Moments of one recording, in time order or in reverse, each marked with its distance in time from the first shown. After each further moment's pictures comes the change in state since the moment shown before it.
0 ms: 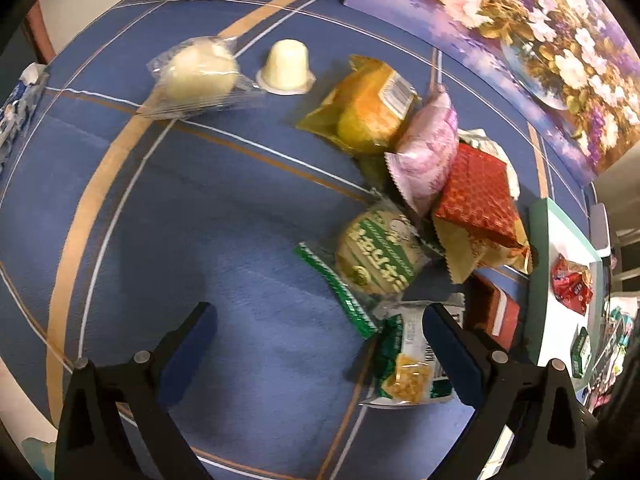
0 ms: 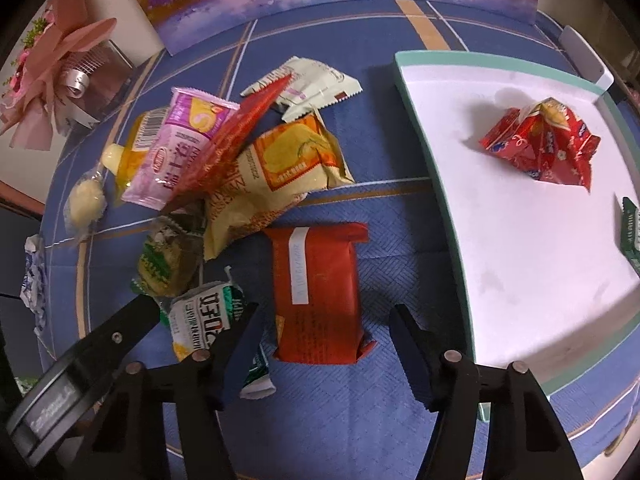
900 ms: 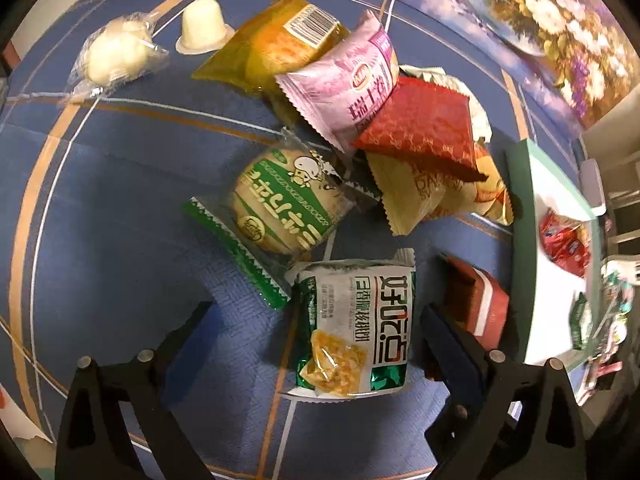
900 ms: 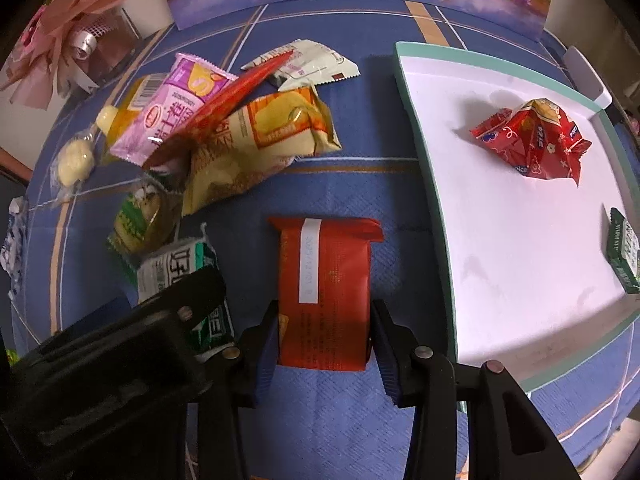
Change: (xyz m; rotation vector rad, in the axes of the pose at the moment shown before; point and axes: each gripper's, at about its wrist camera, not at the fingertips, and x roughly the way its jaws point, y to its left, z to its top) left arm 0.034 -0.057 -0.013 0.089 0.093 -0.013; right arm -0.001 -0.005 -0.042 -0.103 -0.002 -0.075
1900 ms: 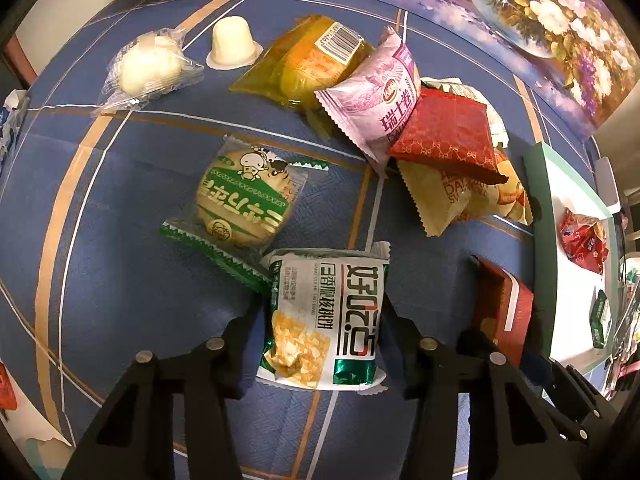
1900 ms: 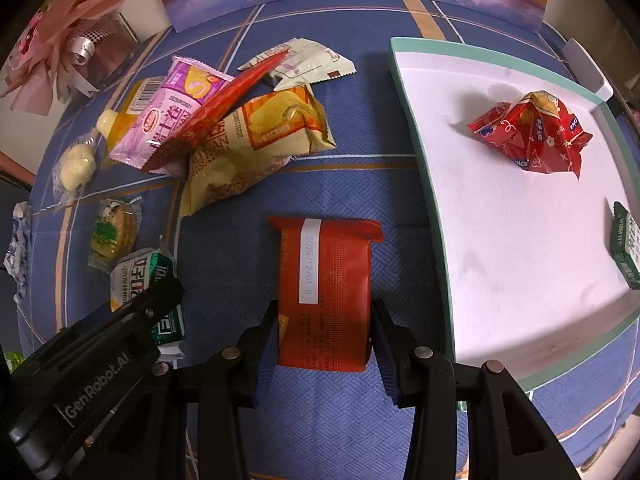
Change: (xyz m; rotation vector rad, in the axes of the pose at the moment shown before) left arm -0.015 -0.007 -0.019 0.007 -0.054 0.062; right arm -0.002 -0.012 0.010 0.012 0.018 0.022
